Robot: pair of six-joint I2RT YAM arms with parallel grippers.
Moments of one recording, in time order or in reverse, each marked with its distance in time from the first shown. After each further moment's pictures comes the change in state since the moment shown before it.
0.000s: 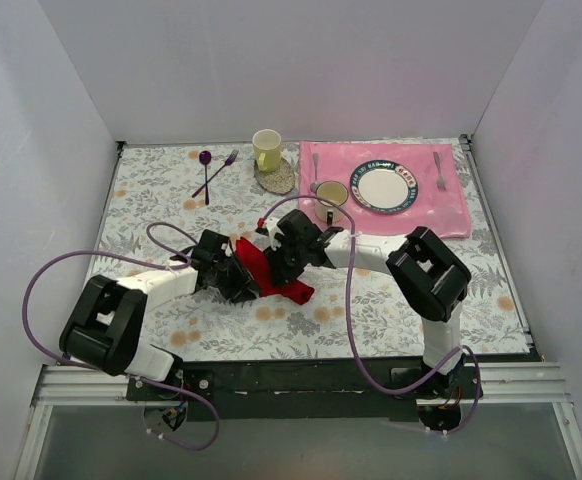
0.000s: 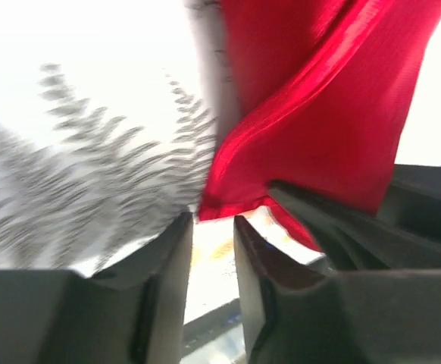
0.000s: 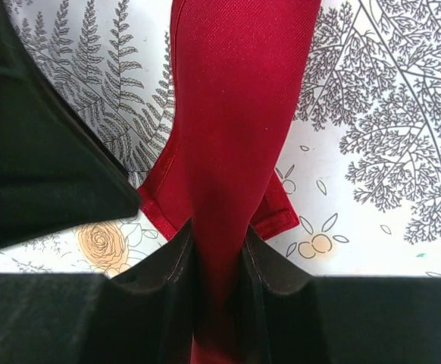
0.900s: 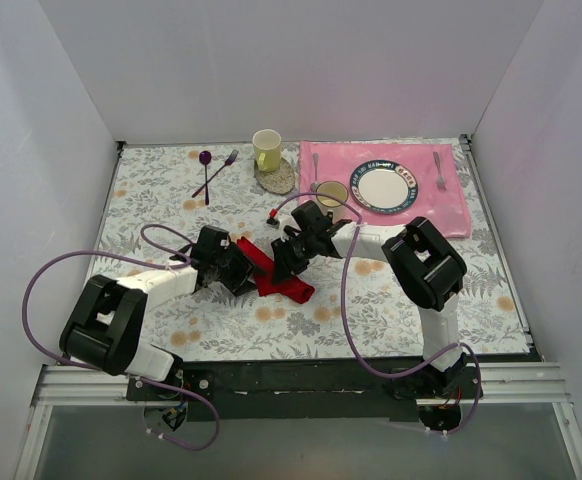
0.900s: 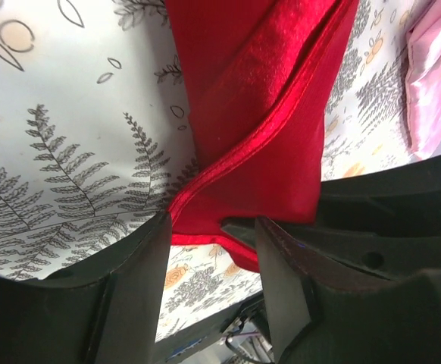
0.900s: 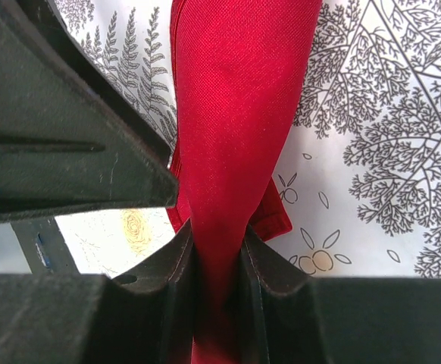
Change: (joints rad) left arm 0.003 -0.027 0.004 0.080 -0.080 -0.182; right arm -0.123 0.076 0.004 0.066 -0.336 0.078
